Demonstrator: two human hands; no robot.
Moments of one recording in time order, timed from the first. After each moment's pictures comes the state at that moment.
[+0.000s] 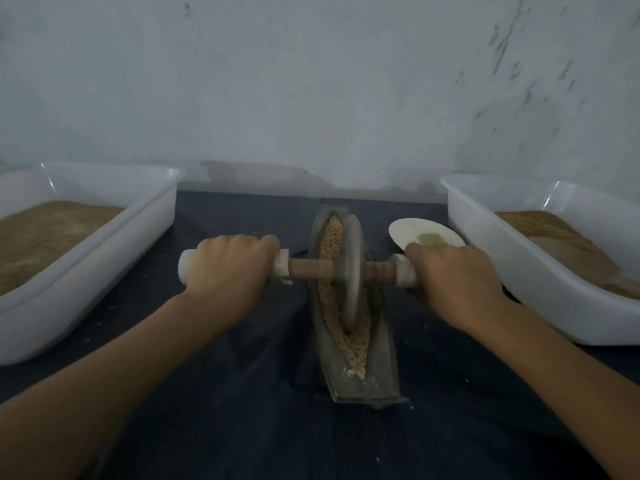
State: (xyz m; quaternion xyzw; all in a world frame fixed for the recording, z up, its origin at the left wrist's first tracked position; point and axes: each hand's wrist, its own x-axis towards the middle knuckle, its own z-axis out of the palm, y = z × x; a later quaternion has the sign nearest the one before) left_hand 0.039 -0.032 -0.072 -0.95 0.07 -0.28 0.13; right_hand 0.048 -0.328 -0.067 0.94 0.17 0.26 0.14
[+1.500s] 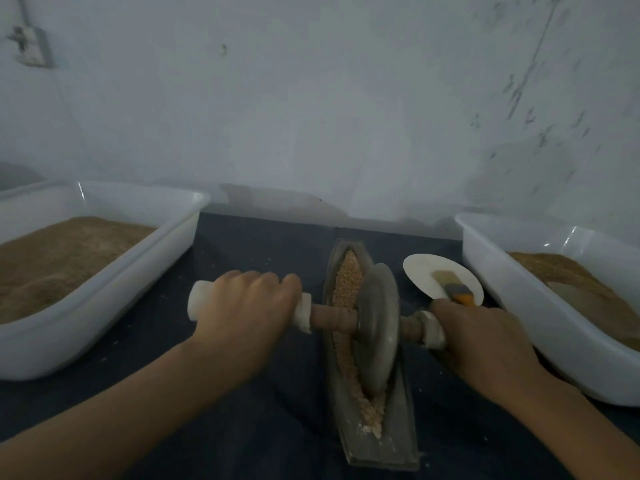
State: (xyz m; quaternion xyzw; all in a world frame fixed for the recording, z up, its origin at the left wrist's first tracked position) left_hand 0.003 -0.036 -0.060 -0.93 0.16 -0.30 0.12; right_hand 0.019 -0.328 -0.062 0.98 0.13 0.15 0.09
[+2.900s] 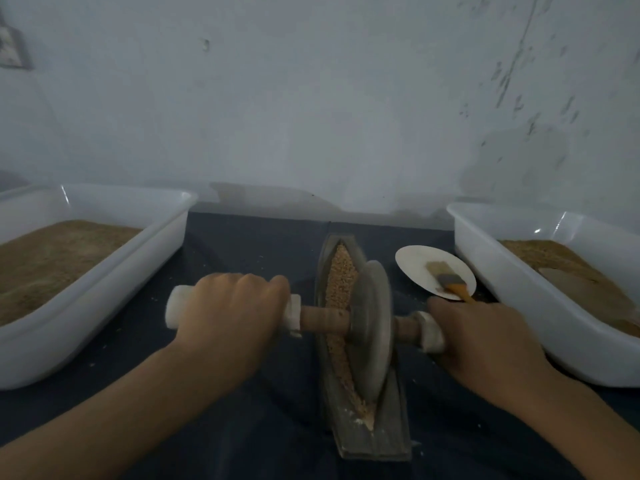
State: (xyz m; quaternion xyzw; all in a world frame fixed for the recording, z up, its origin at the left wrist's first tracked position) left_hand -0.003 -0.039 -0.057 -0.93 0.13 -0.29 0.16; right_hand 0.009 -0.334 -0.064 0.96 0.18 0.22 0.07
